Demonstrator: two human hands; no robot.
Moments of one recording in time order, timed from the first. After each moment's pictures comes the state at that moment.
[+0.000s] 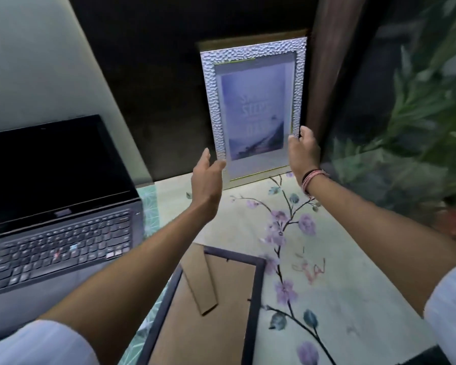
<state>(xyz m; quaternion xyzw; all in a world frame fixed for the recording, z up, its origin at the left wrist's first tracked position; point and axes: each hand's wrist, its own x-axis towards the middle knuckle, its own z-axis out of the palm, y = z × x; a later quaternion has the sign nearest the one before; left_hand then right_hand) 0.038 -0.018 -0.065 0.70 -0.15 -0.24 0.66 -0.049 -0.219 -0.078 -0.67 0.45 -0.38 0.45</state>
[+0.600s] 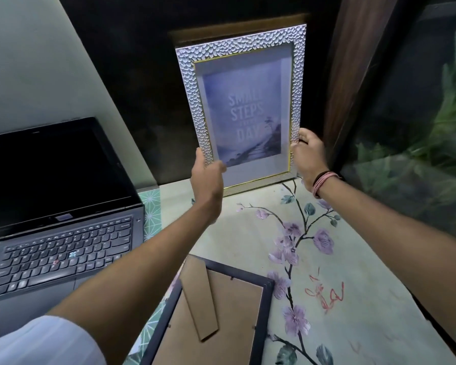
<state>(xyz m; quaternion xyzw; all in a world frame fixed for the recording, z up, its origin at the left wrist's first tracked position) 0.066 -0.042 -0.076 0.71 -0.11 -0.19 0.67 -0.020 -0.240 -0.097 -0.65 0.34 -0.35 0.58</state>
